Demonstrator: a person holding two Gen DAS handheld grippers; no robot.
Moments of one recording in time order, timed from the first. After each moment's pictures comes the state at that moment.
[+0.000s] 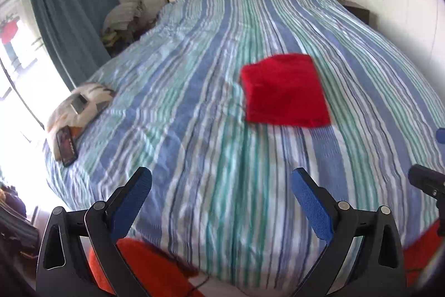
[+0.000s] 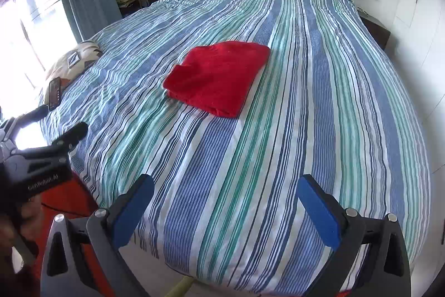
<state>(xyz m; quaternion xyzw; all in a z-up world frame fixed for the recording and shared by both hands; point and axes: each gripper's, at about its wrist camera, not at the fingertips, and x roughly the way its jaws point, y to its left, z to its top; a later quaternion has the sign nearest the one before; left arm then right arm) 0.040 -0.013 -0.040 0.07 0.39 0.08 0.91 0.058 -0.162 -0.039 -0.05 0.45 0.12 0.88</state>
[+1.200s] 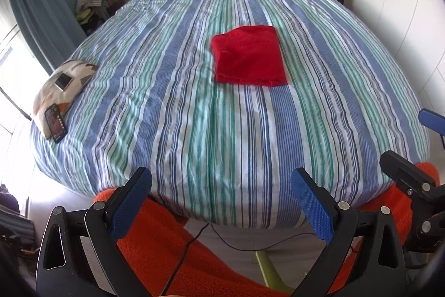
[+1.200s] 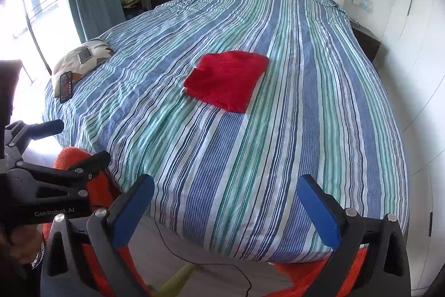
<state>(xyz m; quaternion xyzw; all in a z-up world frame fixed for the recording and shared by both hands) -0.026 -0.027 -0.003 0.06 0.47 0.02 0.88 -0.030 -0.142 0.017 -0.07 0.44 0.11 0.89</state>
